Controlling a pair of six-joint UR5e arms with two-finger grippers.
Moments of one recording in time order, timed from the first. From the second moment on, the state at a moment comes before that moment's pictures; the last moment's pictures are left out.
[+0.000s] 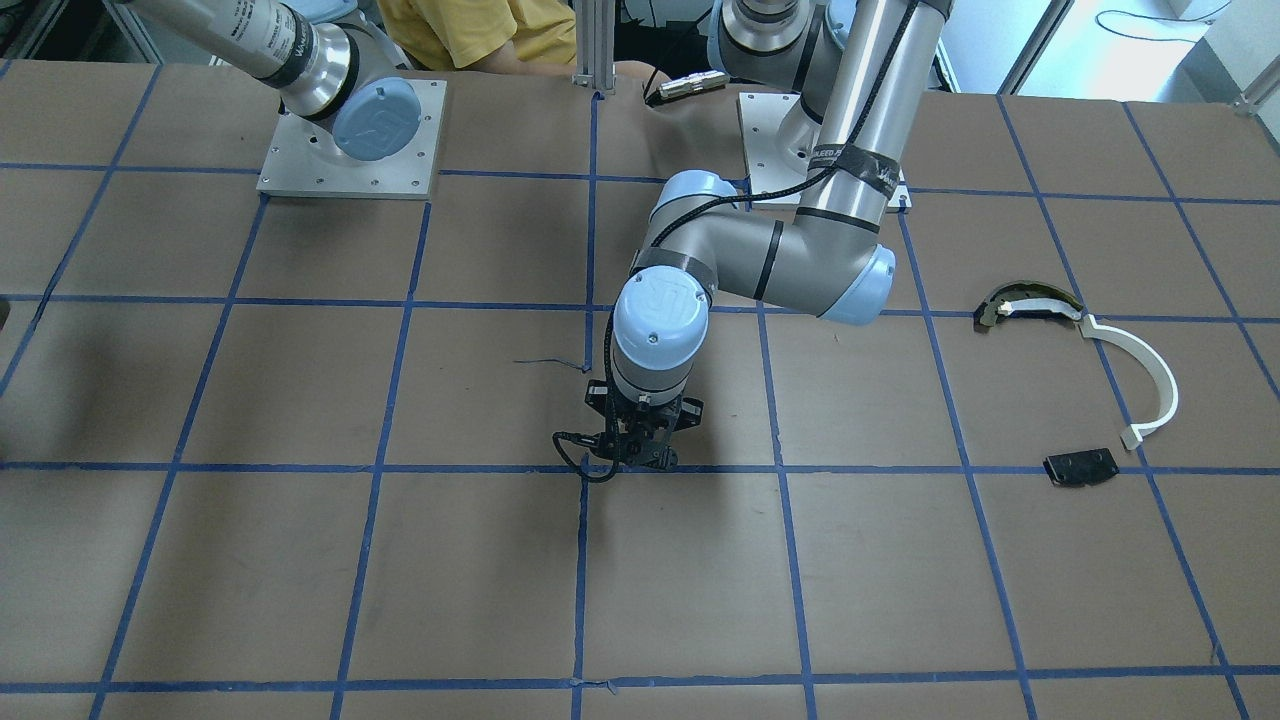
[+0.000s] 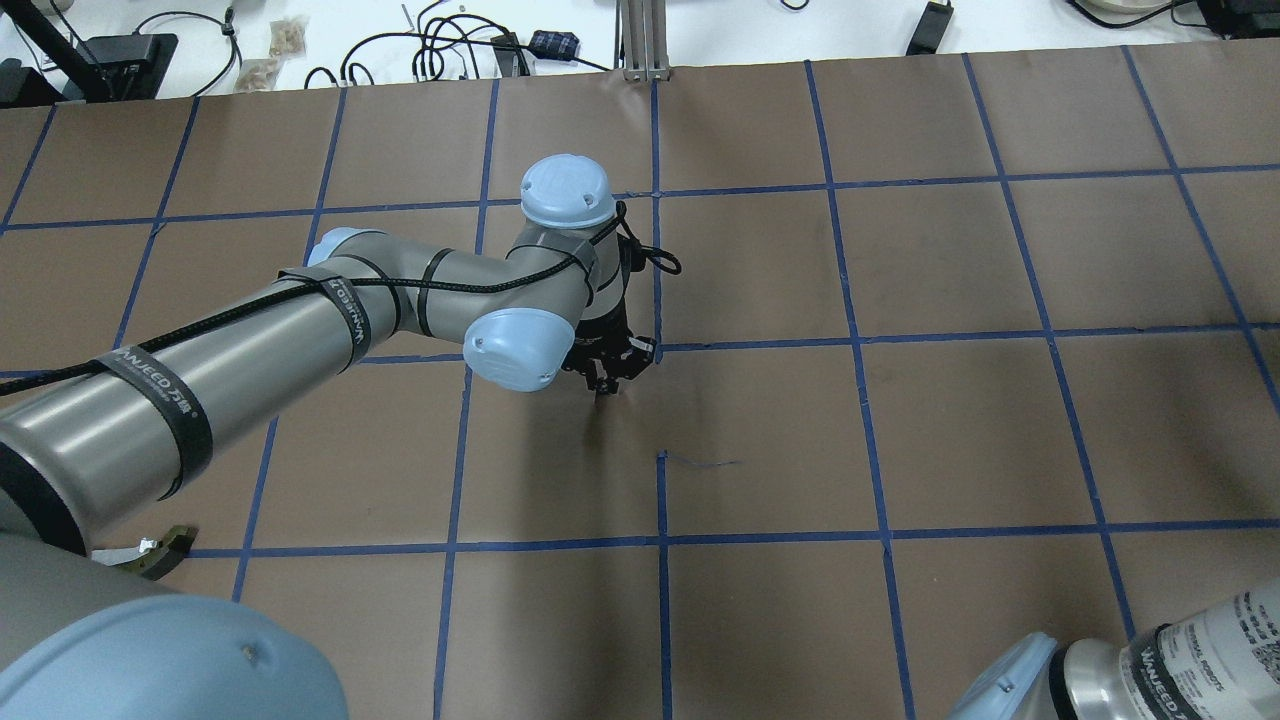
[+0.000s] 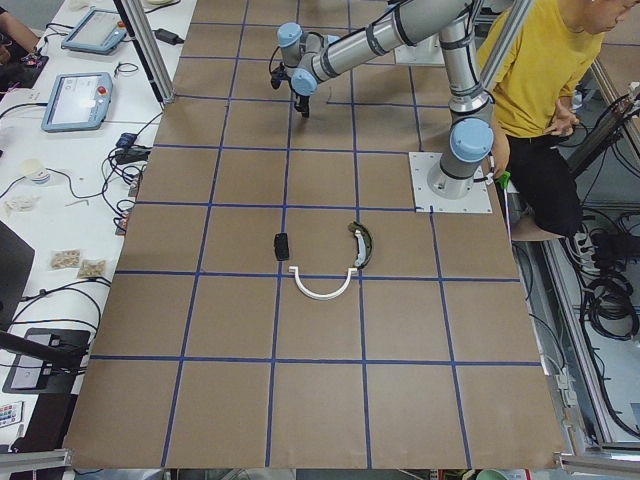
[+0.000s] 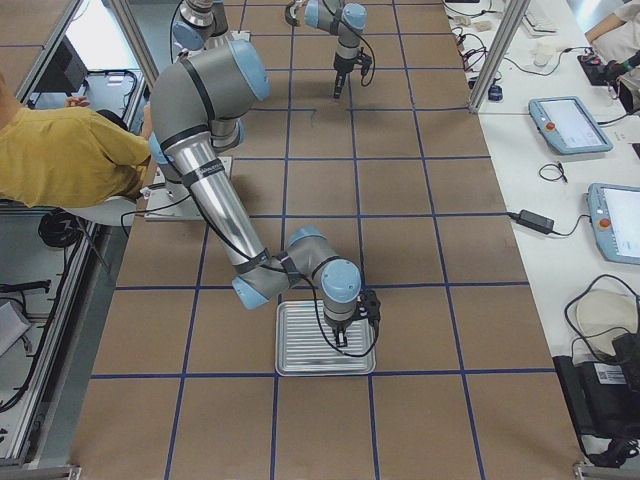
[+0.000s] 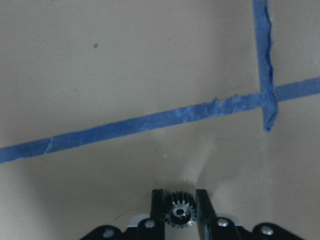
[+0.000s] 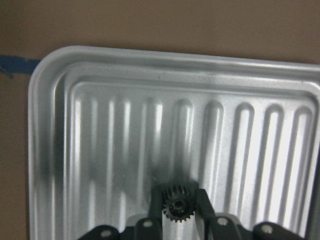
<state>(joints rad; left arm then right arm) -1.87 -2.06 -1.75 -1.03 1.54 -0.10 0.59 -0.97 1.63 -2.31 -1.59 -1.08</state>
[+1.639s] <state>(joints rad) -0.86 -1.98 -1.74 -1.14 1.68 0.62 1.70 -1.29 1.88 -2.30 -1.60 -0.11</state>
